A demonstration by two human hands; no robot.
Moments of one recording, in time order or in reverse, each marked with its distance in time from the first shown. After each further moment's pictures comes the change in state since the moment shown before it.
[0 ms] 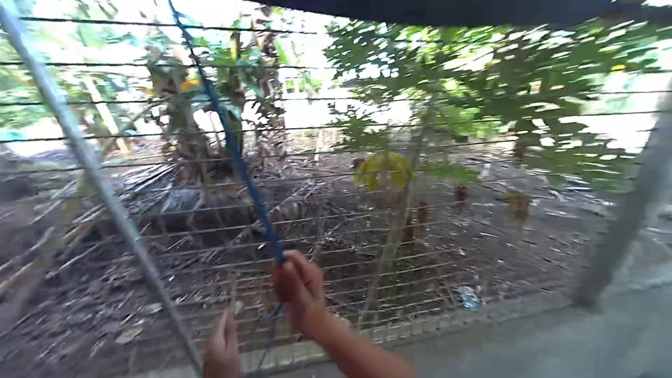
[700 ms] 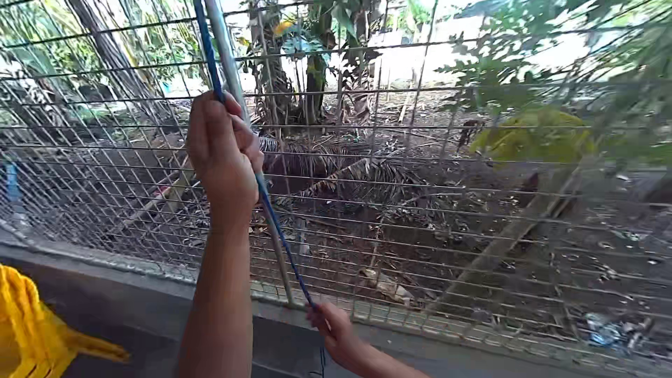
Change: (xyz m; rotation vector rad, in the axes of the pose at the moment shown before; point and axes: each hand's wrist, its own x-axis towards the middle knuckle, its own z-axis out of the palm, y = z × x) left_hand 0.177 0.139 -0.176 -0.616 0.414 0.488; right_hand -0.166 0.168 0.065 -0.341 -0.394 0.325
